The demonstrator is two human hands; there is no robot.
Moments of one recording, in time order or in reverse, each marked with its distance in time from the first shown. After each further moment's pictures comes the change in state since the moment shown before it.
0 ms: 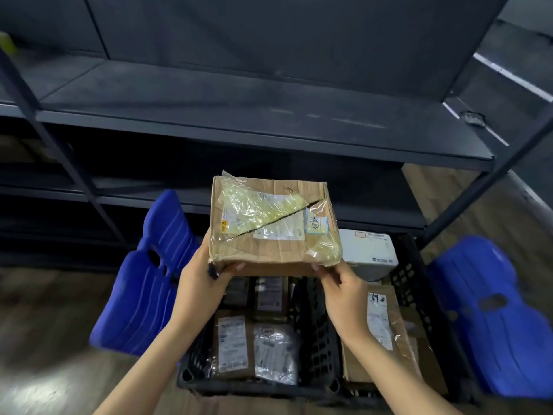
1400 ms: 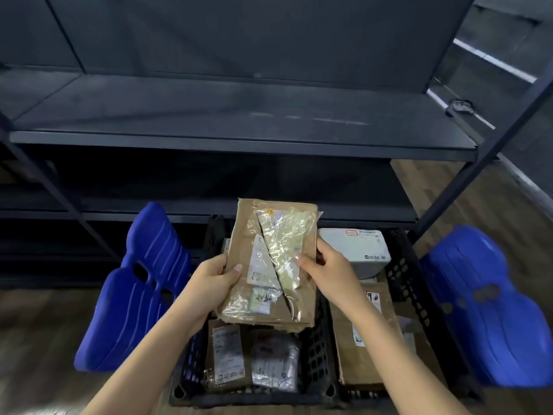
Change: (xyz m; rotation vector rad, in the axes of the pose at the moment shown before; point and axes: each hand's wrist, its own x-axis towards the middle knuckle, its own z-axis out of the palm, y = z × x) left_hand 0.024 0.062 0.015 -0.260 -0.351 -0.626; right_hand 0.047 -0.030 -0.024 0.088 -0.437 0.289
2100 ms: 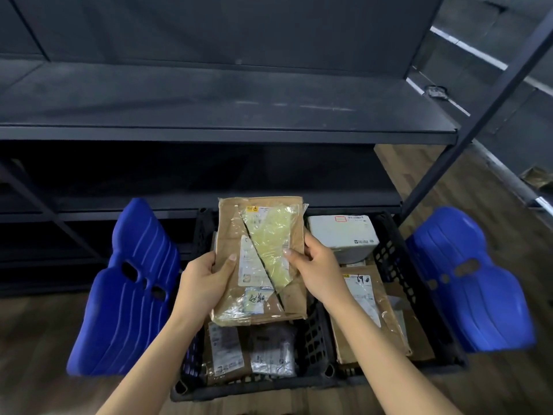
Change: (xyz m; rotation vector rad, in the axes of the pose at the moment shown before) left_hand 0.015 -0.028 -0.005 0.140 0.185 0.129; right_hand -0.008 0.002 0.028 0.070 0.106 0.026
